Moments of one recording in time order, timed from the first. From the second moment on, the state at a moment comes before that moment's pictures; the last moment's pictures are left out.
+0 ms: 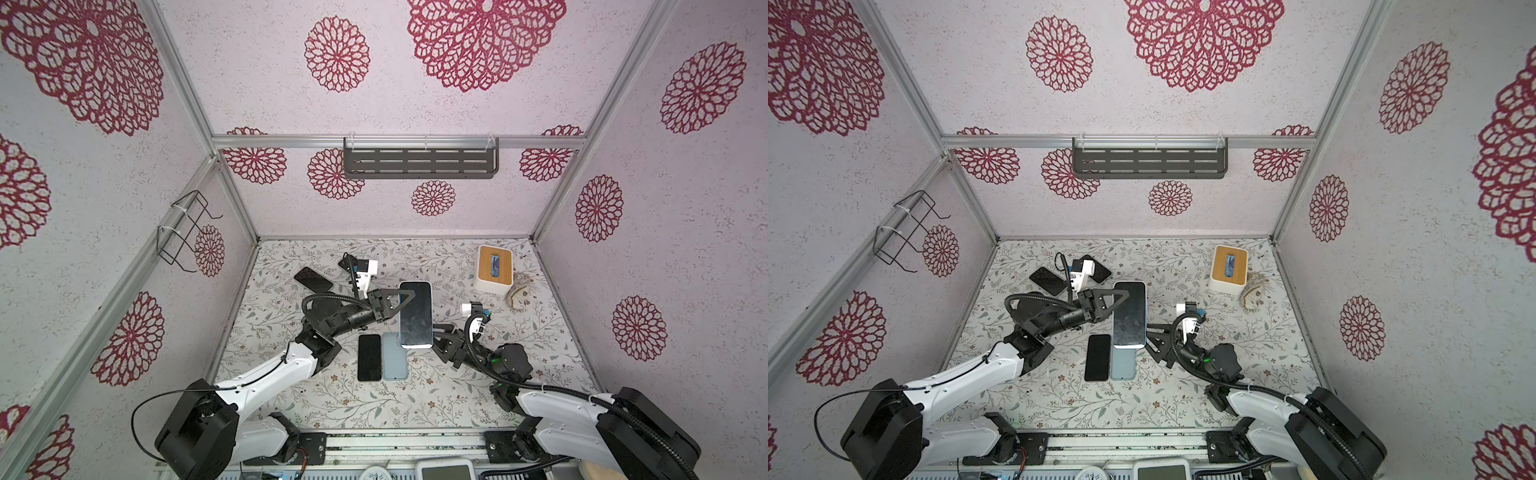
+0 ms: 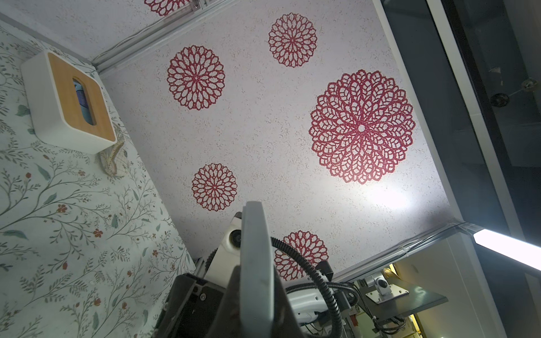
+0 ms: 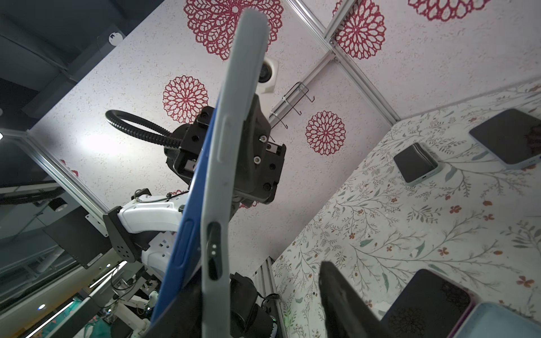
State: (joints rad) left arm -0.64 1.26 0.70 0.77 0.59 -1.26; right arm 0.73 1.13 0.20 1.27 -0.45 0.99
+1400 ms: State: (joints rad) left arm -1.03 1.16 0.94 -0.16 -0.07 -0.32; right arm 0.68 0.90 0.14 0.74 -0.32 1.17
